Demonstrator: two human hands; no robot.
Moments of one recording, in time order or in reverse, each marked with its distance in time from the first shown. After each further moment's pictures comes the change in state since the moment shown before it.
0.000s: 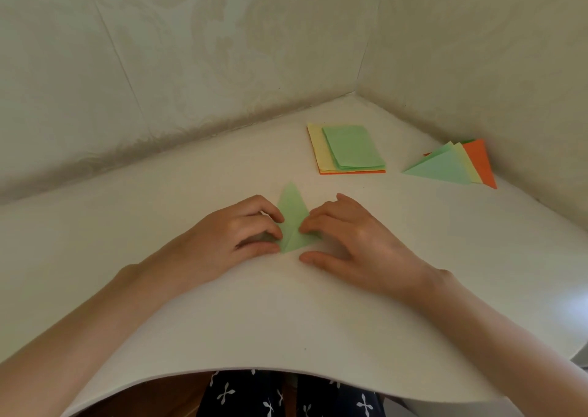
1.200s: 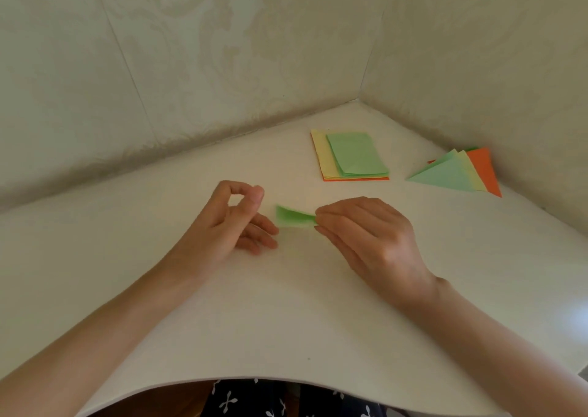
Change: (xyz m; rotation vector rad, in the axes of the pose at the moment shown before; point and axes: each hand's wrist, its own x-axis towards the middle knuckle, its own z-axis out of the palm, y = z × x) left_hand 0.007 0.036 -0.007 -0.894 0.392 -0.605; right_hand 0.003 -0.005 -0.005 -0.214 0.455 -0.202
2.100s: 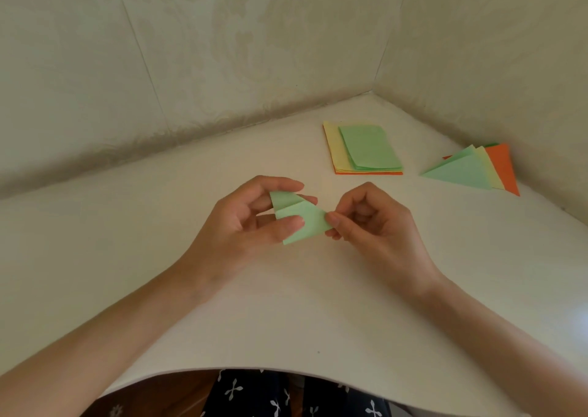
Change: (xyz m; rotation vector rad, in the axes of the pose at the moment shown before) left_hand -0.014 0.006 0.010 -0.079 -0.145 0.125; right_hand 0.010 -0.017 -0.003 0.998 -0.096 0.804
